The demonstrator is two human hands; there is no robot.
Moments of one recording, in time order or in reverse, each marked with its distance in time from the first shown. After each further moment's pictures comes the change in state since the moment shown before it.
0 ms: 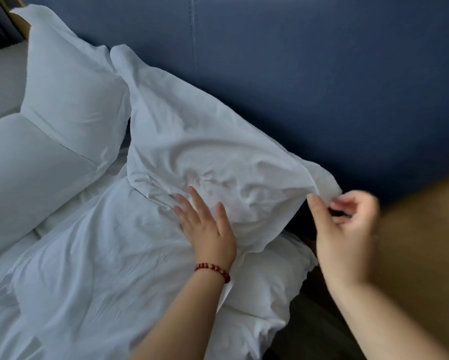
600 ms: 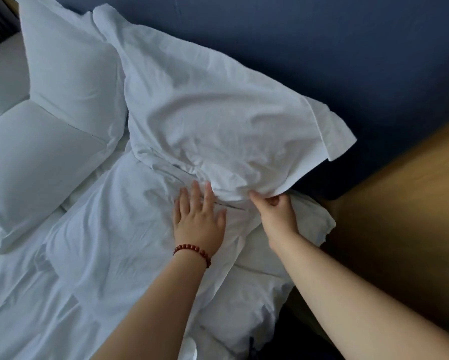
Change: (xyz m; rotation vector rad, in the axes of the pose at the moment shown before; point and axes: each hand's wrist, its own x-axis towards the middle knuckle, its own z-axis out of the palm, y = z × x) left_hand -0.018 -0.062 -0.033 0.930 -0.268 0.181; right_hand -0.058 0.070 0.092 0.337 -0.419 0.739
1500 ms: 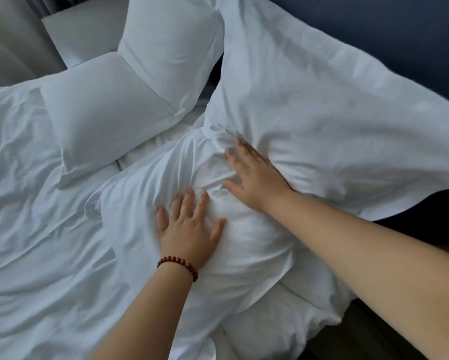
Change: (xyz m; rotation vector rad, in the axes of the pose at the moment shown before) left_hand -0.032 -0.112 0.001 -0.058 0.075 -0.298; right_hand 0.044 -0.020 0.161 -1.332 -0.558 -1.168
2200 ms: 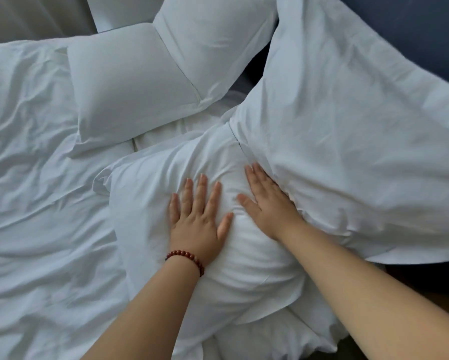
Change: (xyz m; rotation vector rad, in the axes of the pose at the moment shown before) left_hand 0.015 -0.006 0.023 -0.060 0.042 -0.031; right_hand -0.017 -0.004 0.027 0.274 -0.256 0.096
